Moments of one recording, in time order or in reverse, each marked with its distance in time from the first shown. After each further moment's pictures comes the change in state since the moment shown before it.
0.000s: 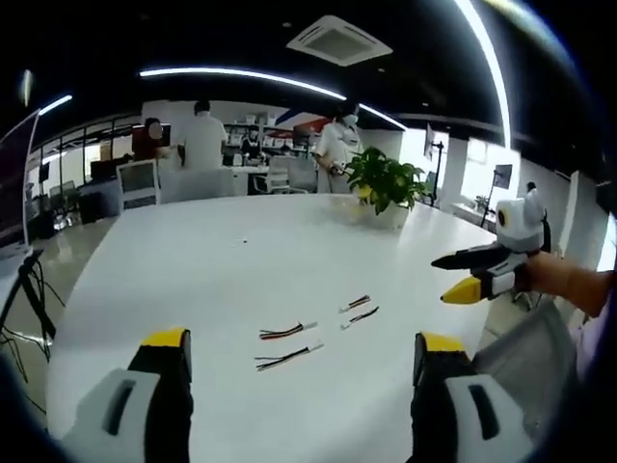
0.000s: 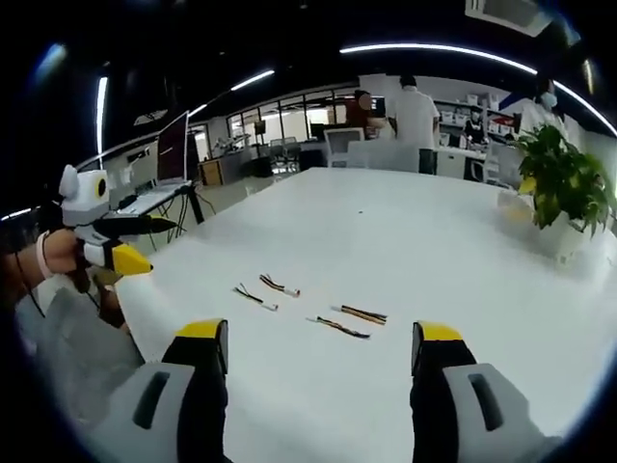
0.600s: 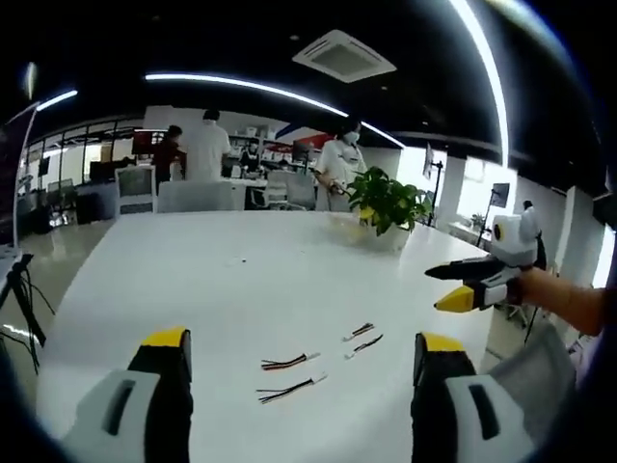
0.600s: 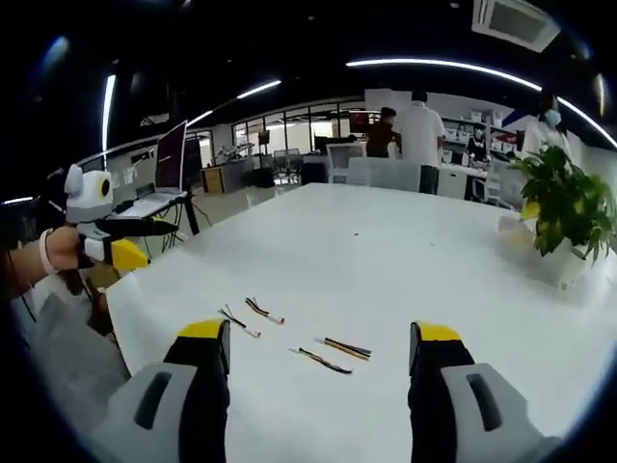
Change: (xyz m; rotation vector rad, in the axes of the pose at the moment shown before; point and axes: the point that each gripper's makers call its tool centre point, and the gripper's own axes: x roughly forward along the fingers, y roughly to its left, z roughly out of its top) left arm 0.021 0.008 0.027 -0.039 -0.069 -0.032; right arm 0.017 -0.019 0.030 -0.041 -0.055 -0.002
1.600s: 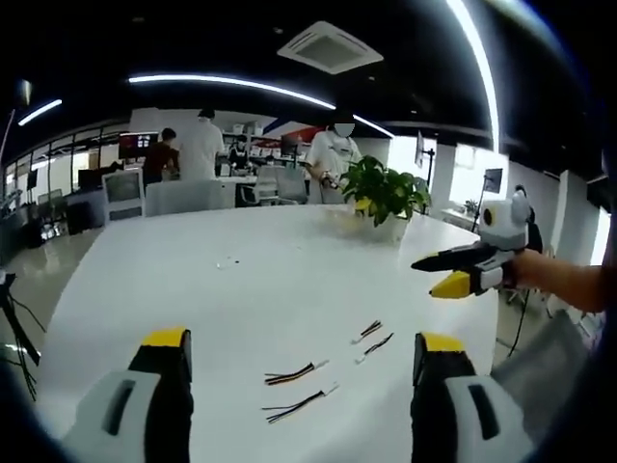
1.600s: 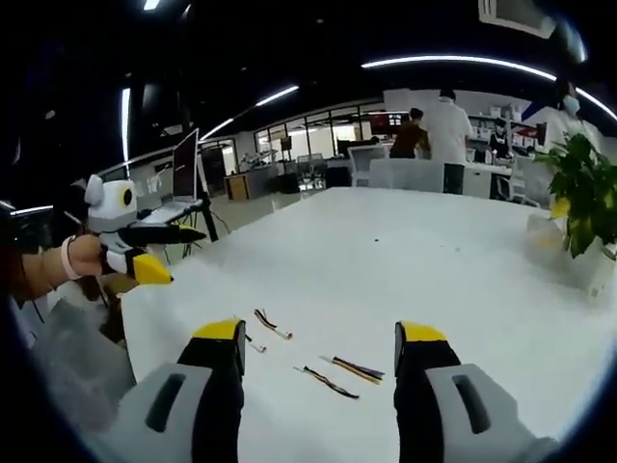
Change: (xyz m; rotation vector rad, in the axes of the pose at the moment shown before) left arm 0.039 0.007 -0.005 0.061 0.036 -0.034; right arm 0.033 -0.002 0.005 0.027 -0.021 0.141
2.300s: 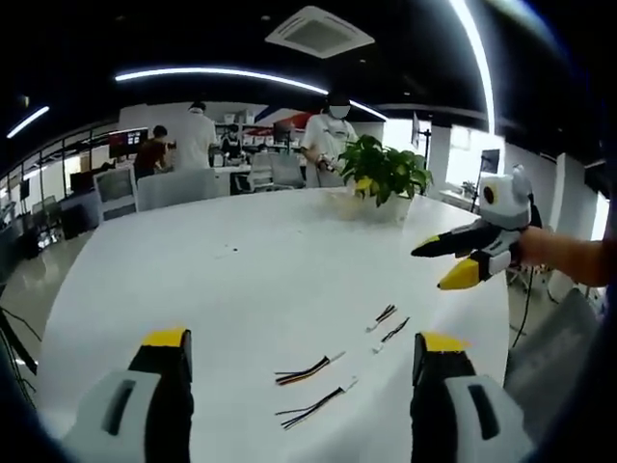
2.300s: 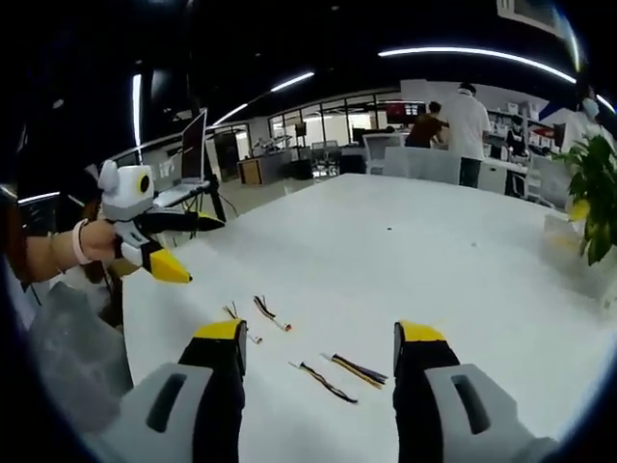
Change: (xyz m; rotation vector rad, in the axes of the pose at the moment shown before) left arm 0.026 0.011 -0.015 0.048 0.058 -0.014; right arm 0.021 -0.003 -0.013 -0.043 0.063 0.057
